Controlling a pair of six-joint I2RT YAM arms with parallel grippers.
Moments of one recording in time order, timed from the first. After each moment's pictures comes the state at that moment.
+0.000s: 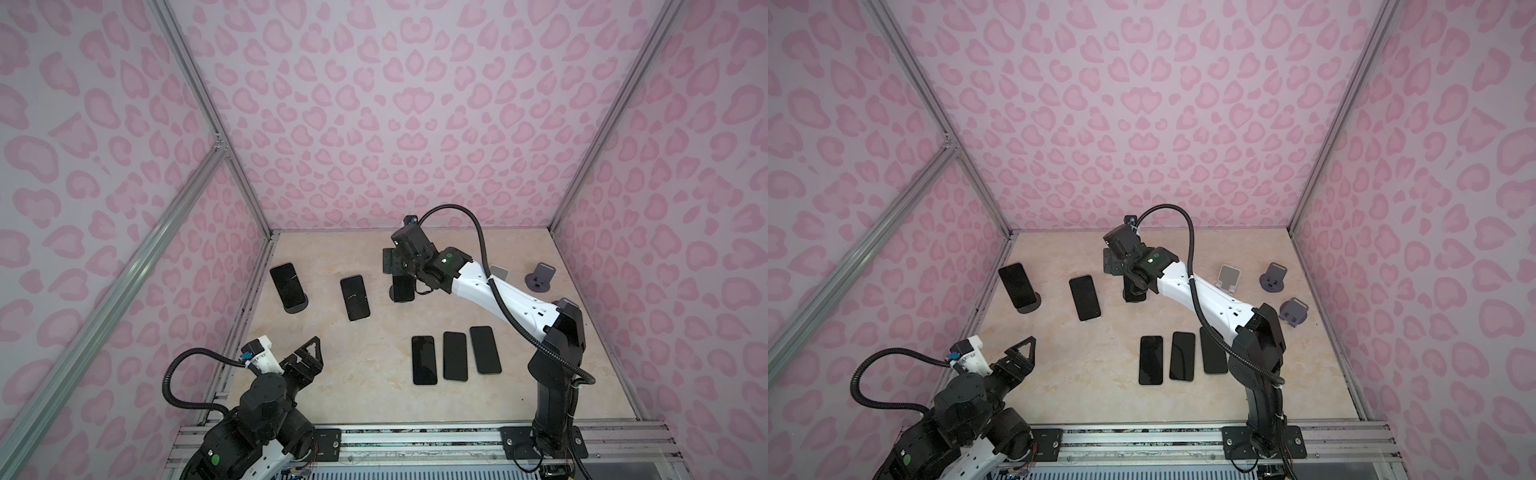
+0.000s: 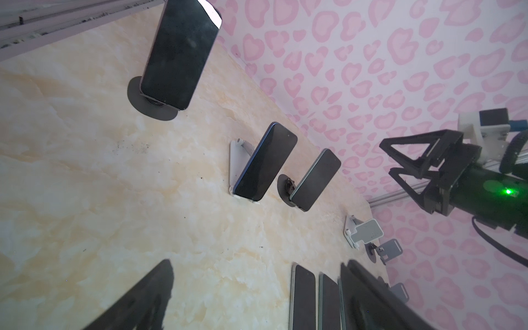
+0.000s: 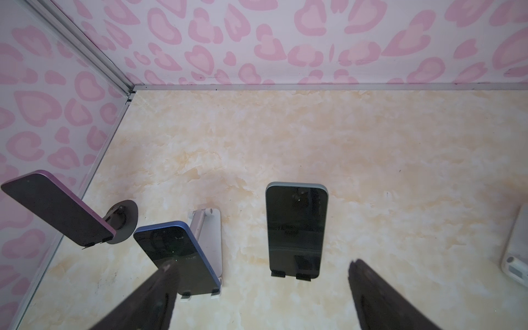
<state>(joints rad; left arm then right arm) -0.67 0.05 0.56 -0.91 -0.46 -1.01 0.82 1.93 1.88 -0.68 0.38 0.56</state>
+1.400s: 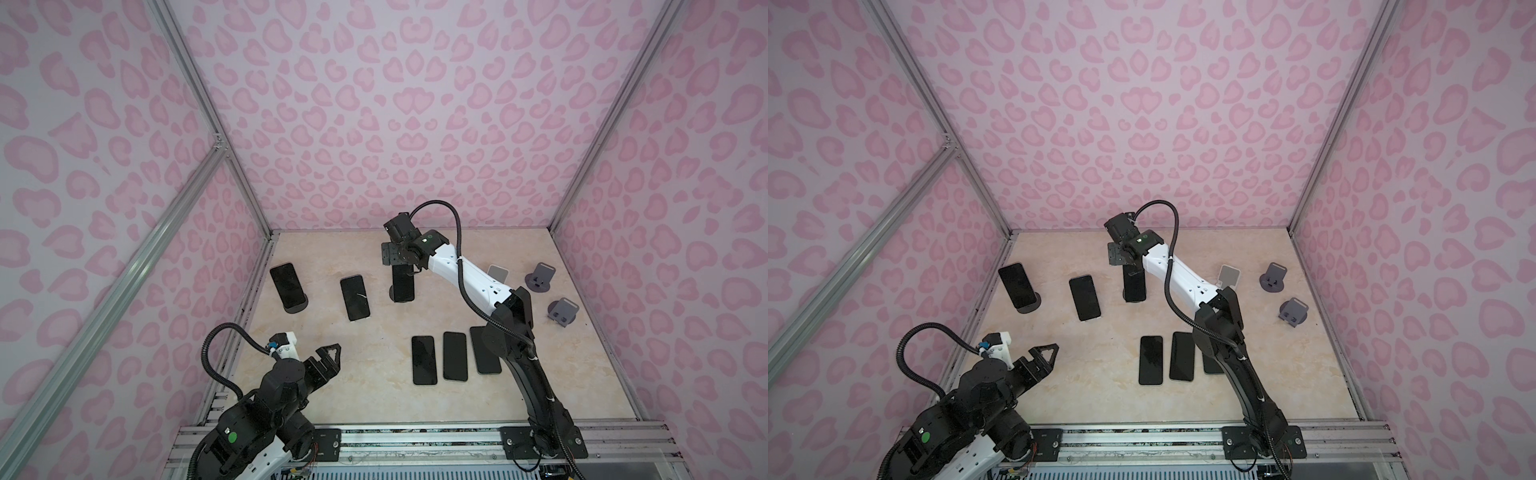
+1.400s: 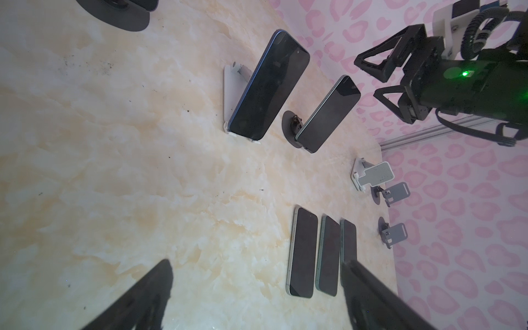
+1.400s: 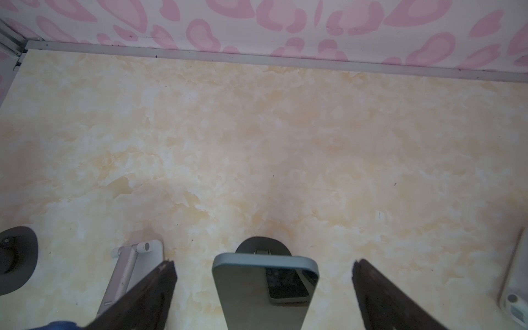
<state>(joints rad) -0.67 0.20 0.55 -0.93 -0.26 -1.08 0.72 2.35 2.35 -0.91 0.34 0.50</state>
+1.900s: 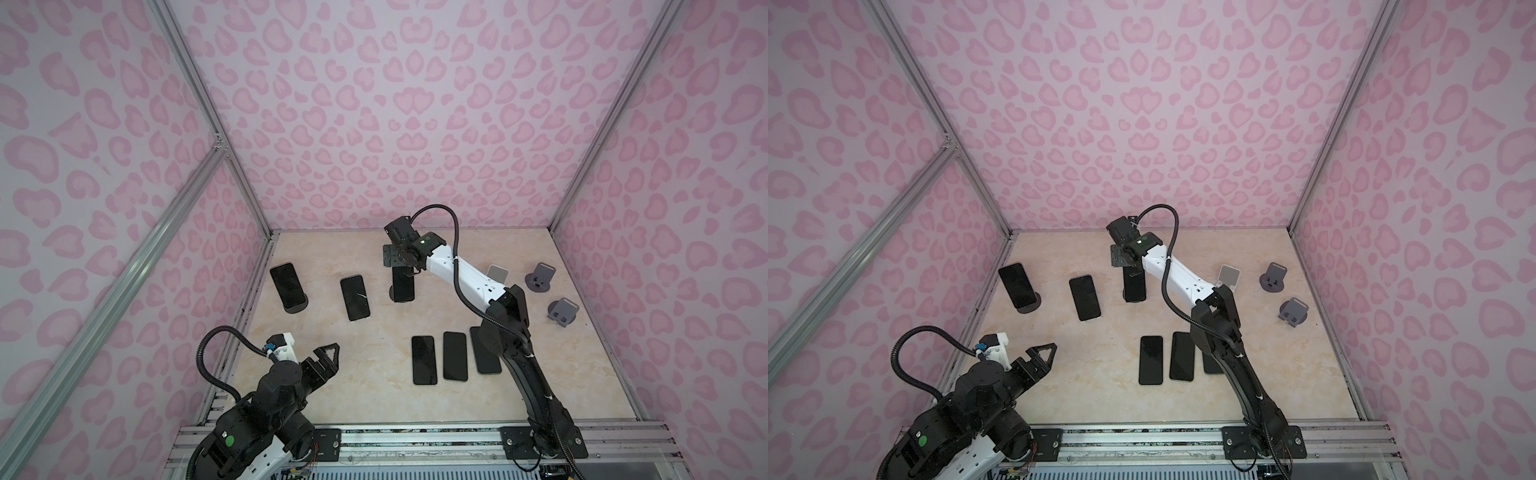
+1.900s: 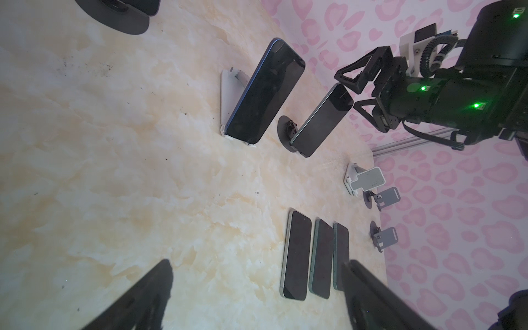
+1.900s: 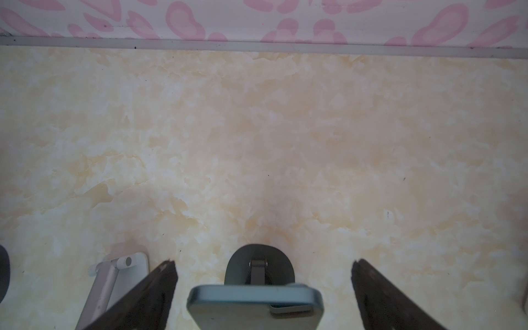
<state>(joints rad) -0.67 0.17 0.55 -0.93 -0.26 -1.09 0.70 2.39 2.35 -0.90 0.33 0.53</state>
